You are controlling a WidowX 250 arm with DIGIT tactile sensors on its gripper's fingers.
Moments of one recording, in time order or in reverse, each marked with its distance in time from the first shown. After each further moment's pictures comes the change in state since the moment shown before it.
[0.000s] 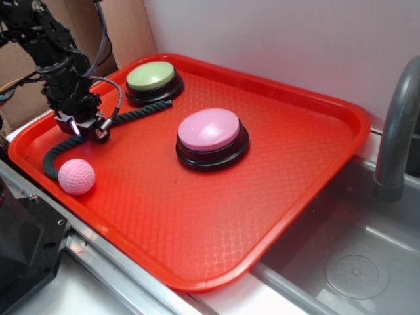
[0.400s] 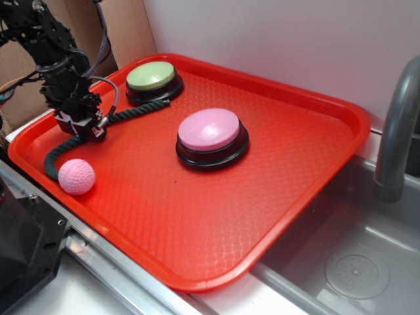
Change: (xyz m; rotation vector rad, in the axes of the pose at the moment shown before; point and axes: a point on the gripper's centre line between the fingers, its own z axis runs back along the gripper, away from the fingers) arm 0.000 0.001 0.001 0.008 0.005 0.031
